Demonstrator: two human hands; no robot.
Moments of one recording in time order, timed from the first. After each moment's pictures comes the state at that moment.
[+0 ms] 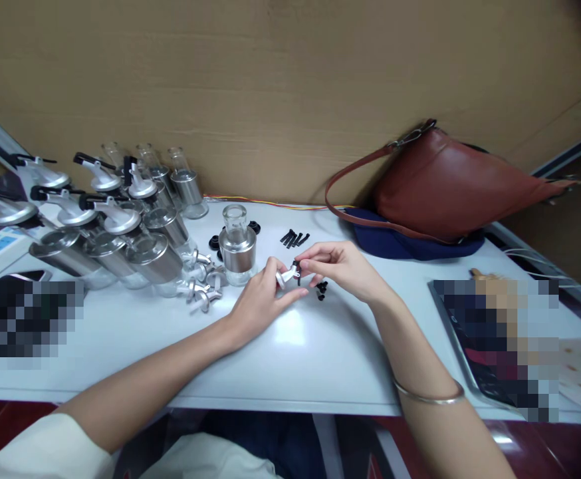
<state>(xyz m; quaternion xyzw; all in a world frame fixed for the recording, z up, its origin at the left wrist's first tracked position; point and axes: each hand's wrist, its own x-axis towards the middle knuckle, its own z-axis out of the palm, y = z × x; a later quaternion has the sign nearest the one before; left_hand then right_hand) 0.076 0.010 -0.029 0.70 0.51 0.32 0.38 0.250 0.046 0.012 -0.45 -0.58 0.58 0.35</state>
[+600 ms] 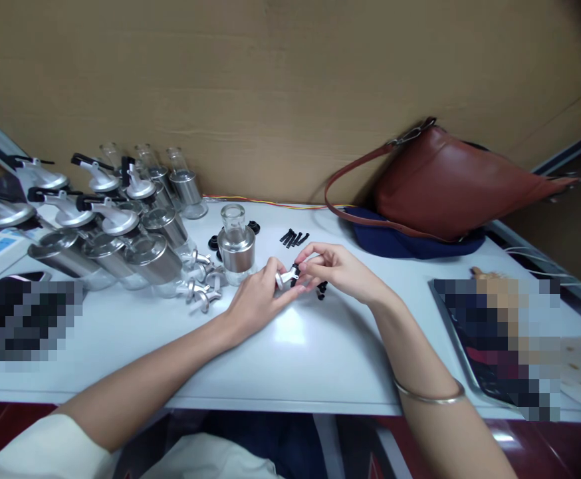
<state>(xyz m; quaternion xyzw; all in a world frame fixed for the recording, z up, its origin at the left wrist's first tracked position) 0.072 0.013 -0.029 0.74 0.52 0.28 0.33 0.250 0.045 0.012 -0.45 -0.59 0.61 0.29</state>
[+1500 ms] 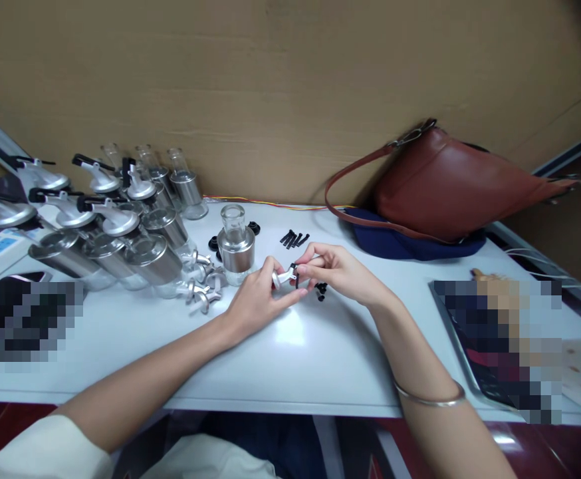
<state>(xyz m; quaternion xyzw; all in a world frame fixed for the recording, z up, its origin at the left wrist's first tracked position) 0.071 0.012 -0.028 0.71 0.52 0.32 0.35 0.250 0.045 0.010 -0.41 -0.62 0.59 0.30</state>
